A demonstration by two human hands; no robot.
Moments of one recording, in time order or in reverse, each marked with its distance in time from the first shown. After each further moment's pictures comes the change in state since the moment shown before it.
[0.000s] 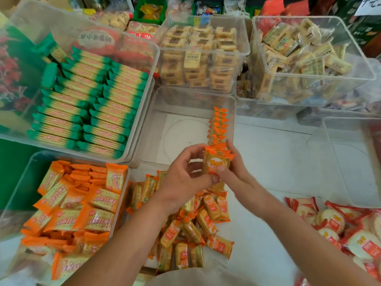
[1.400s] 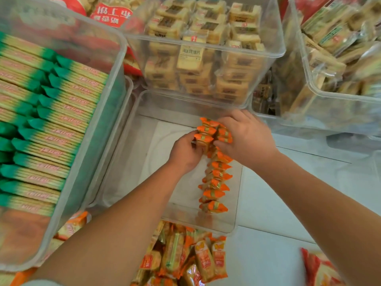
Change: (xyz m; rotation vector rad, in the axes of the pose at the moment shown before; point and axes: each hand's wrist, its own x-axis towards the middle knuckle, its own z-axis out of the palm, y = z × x) left_hand 0.265 -0.105 -0.029 0.615 0.185 -0.136; right_hand 0.237 0.025 -0.118 -1.398 0.160 -0.245
